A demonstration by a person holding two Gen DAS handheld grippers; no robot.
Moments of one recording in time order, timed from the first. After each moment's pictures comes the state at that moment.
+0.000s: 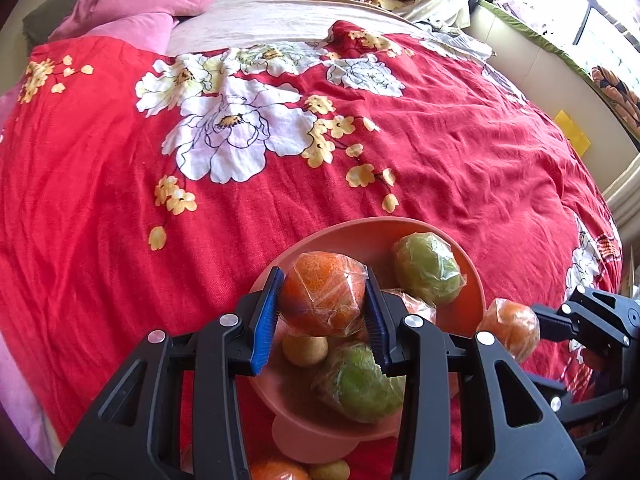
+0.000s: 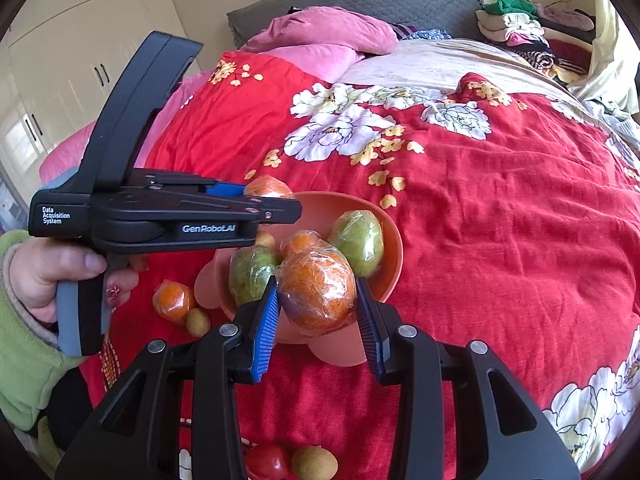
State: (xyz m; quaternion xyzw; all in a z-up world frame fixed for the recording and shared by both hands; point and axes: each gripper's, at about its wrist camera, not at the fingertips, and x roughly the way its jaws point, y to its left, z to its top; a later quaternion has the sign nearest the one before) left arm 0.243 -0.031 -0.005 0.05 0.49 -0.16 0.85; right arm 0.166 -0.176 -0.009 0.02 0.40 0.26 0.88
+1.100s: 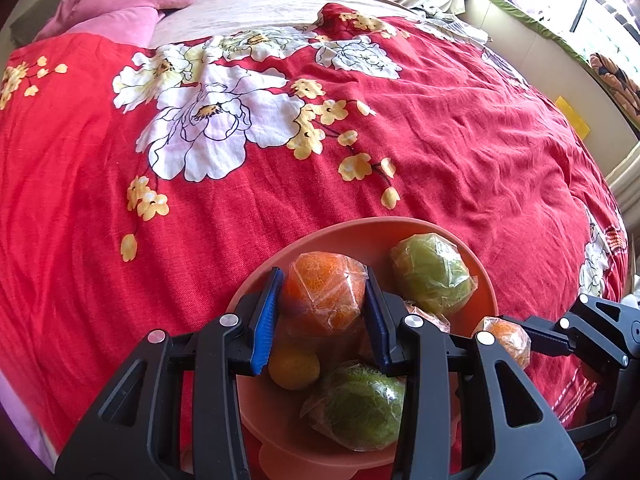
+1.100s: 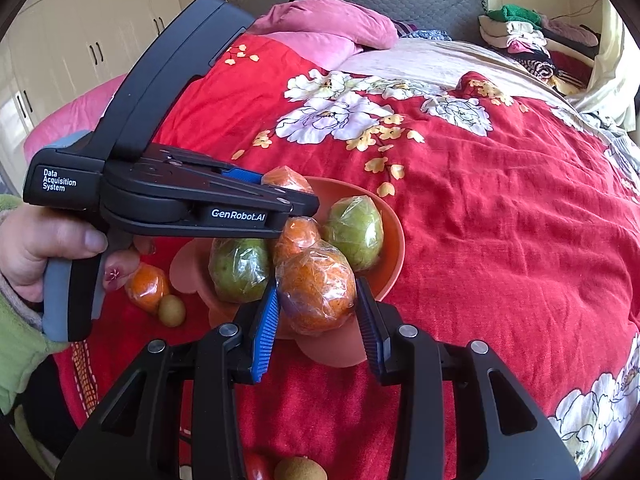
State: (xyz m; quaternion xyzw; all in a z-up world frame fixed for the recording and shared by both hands) left arm 0.258 -0.043 -0.023 0.06 0.51 -0.17 0.84; right arm 0.169 -0.164 -0.024 -0.02 0.40 0.25 0.88
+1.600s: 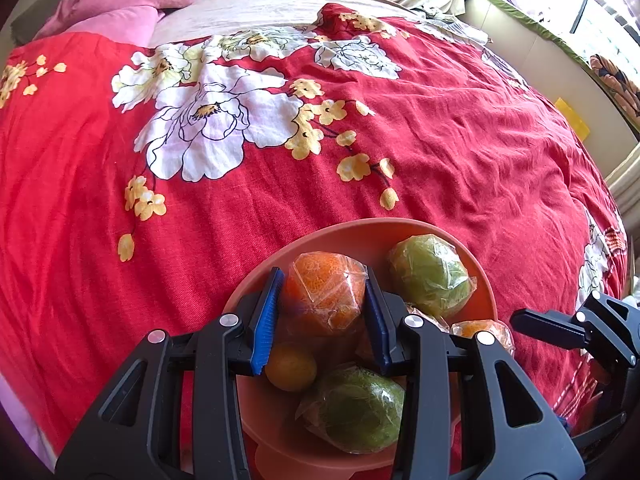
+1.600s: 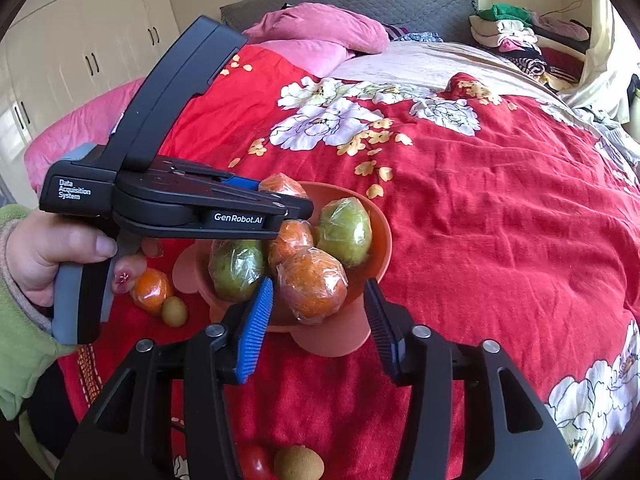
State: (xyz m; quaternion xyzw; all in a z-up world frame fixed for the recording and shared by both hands) left arm 0.257 -0.044 -0.024 0.06 0.51 -0.17 0.84; right arm 0.161 -0.177 -0.017 0.00 0.39 0.24 0.89
